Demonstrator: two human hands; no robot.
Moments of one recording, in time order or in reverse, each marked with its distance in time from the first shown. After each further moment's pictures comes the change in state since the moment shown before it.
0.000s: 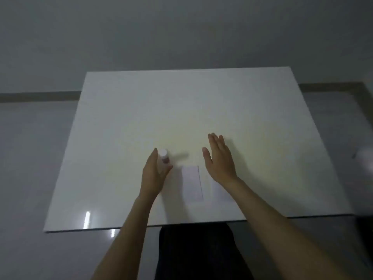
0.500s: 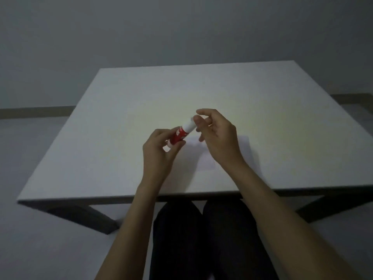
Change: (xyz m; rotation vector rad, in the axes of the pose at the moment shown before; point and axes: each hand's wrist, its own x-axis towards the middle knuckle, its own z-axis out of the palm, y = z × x) left_hand -0.049 -0.043 0.042 -0.149 0.376 0.557; right_hand -0.064 -0.004 0.063 0.571 0.371 -0.362
